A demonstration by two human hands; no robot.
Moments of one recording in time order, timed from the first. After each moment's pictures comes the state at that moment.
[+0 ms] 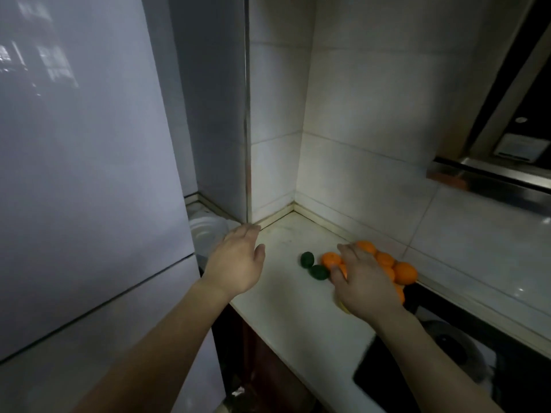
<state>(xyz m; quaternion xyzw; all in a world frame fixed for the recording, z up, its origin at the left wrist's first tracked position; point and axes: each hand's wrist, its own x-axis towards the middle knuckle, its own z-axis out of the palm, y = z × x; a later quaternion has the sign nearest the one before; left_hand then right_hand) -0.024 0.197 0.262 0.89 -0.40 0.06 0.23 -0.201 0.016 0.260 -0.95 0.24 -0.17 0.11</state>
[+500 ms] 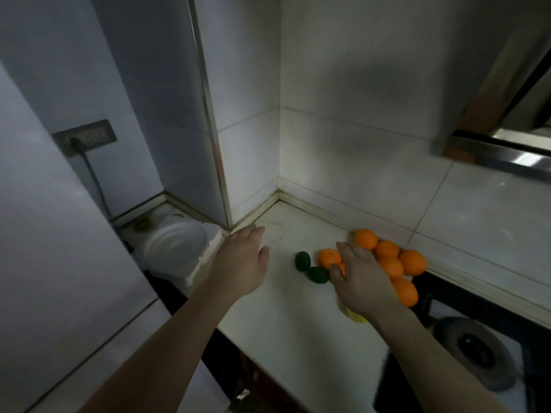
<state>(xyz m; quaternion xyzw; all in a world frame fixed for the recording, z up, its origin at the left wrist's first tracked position) 0.078 0.093 0.214 0.88 -0.44 0.00 0.18 -0.112 -0.060 0.208 -0.93 0.30 -0.13 0.14</state>
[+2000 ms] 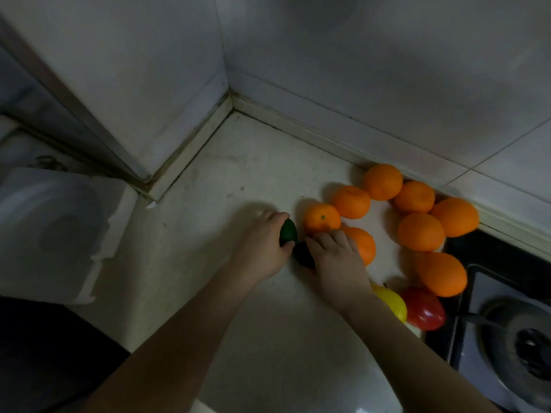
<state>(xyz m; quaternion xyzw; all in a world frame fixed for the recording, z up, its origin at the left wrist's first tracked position) 0.154 -0.113 -0.011 0.81 -0.49 -0.24 0.21 -0.001 -0.183 -0.005 -0.95 0.30 0.02 0.08</state>
